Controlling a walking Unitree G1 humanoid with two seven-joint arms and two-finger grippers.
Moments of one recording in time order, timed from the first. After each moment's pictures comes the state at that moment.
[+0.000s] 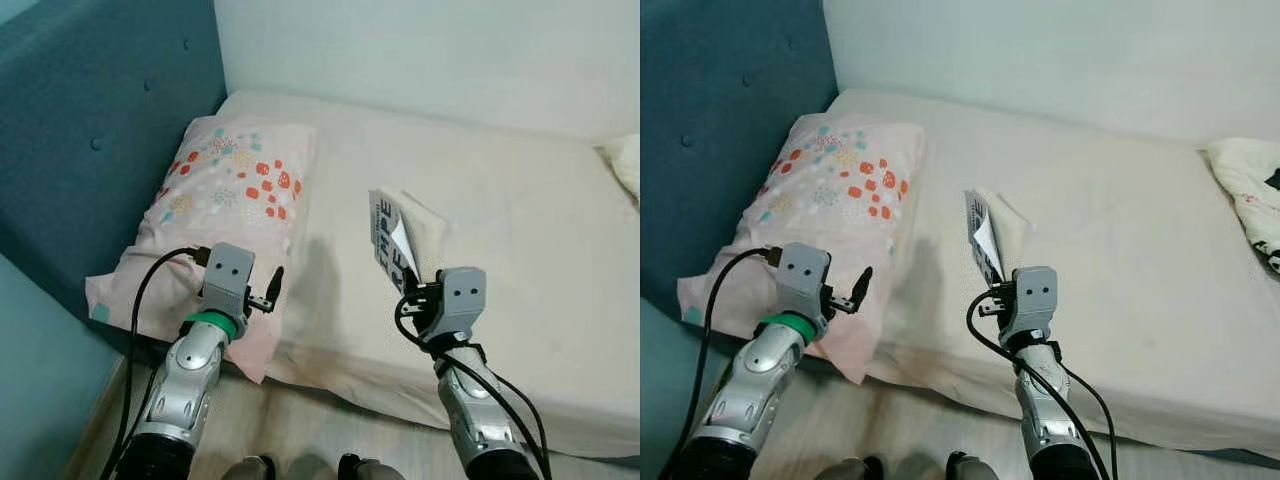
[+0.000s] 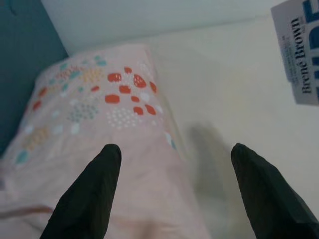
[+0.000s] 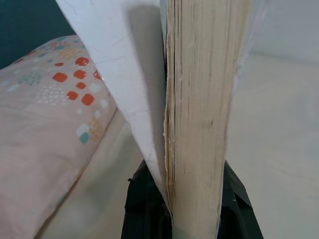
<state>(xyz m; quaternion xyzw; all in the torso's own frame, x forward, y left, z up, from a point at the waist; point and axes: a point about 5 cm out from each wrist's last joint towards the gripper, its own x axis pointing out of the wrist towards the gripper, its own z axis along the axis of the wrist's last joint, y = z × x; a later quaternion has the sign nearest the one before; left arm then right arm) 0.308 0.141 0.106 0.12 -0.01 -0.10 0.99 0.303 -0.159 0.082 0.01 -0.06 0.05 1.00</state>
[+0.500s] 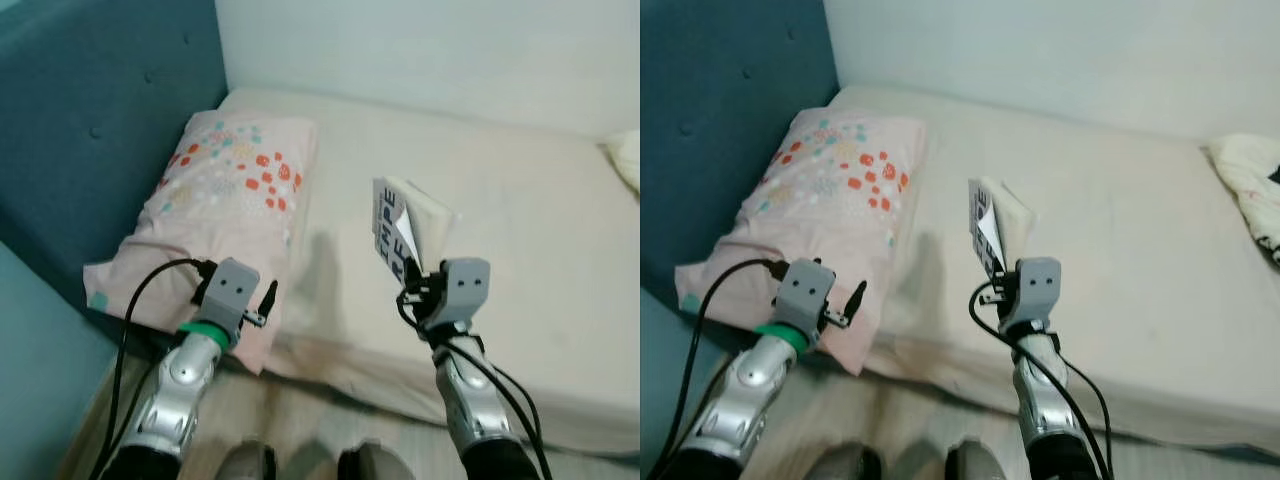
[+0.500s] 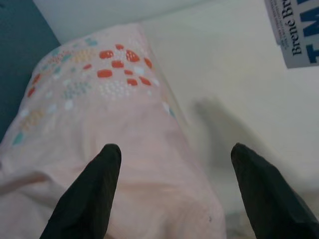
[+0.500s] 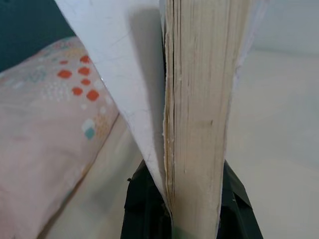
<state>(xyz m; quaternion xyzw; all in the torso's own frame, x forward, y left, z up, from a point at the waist) 0.301 0.148 0.099 0.17 0.00 -0.11 0.98 0.312 -0.154 0.089 0.04 -0.07 0.05 1.00</state>
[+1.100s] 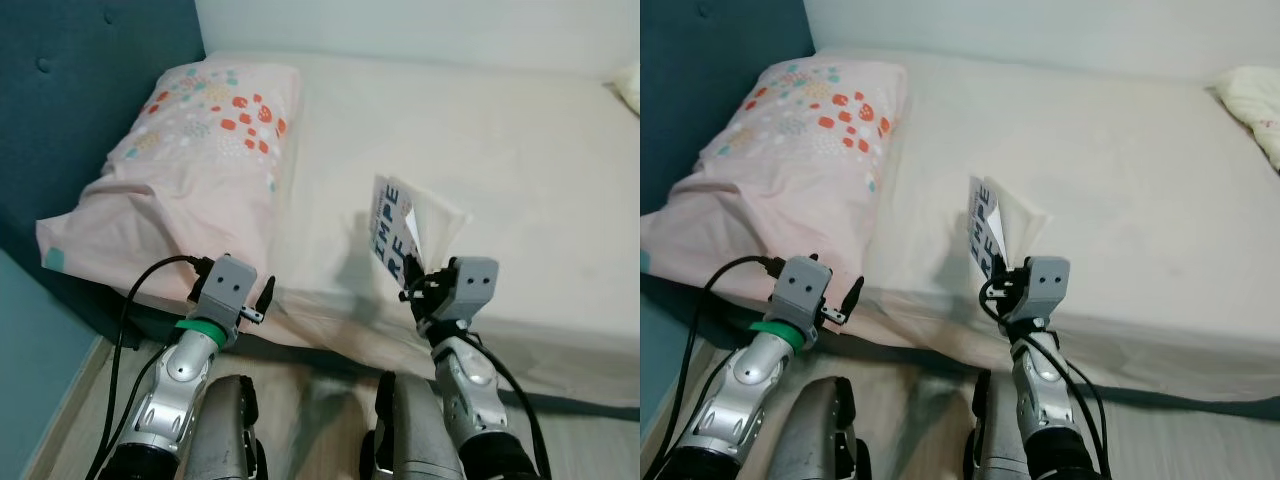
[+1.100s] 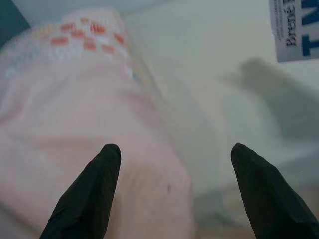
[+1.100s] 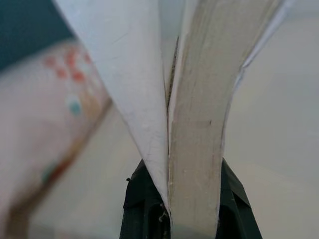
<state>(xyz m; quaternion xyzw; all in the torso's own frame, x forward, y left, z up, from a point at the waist) 0.309 0.148 0.117 0.16 -0.04 -0.10 0.98 0.321 -0.158 0.116 0.13 -0.13 0.09 0.98</state>
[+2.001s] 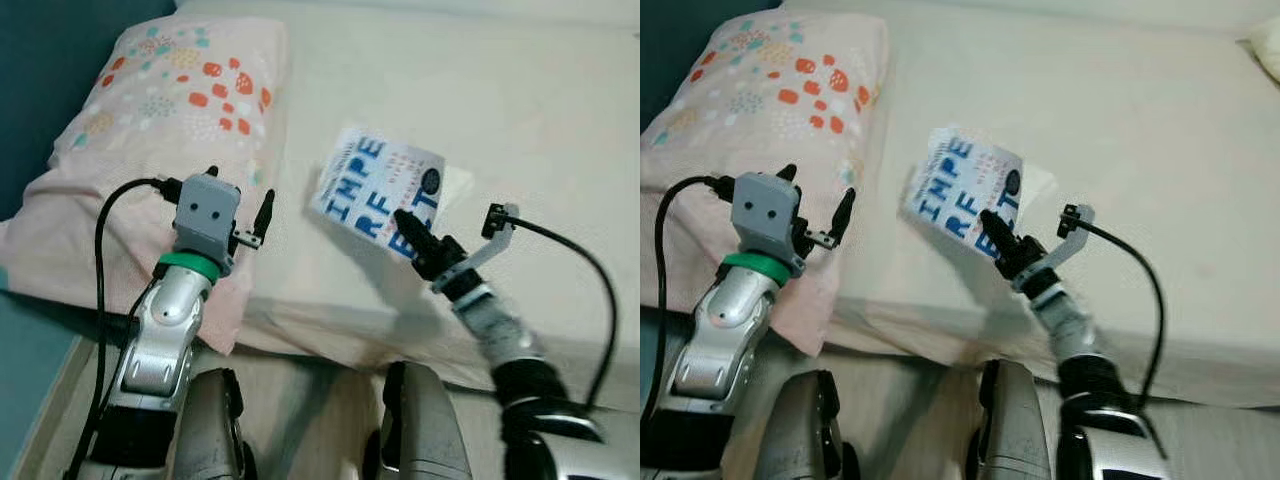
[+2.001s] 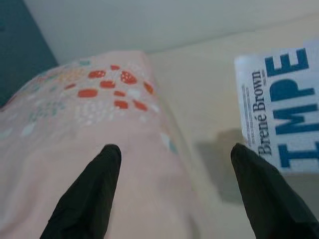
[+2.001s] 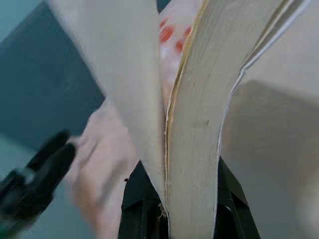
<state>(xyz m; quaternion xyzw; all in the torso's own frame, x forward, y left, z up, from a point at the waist) 0.313 0.150 0.198 0.13 -0.15 -0.07 0.98 0.350 -0.182 0.144 0.37 -0.02 0.35 0.86</state>
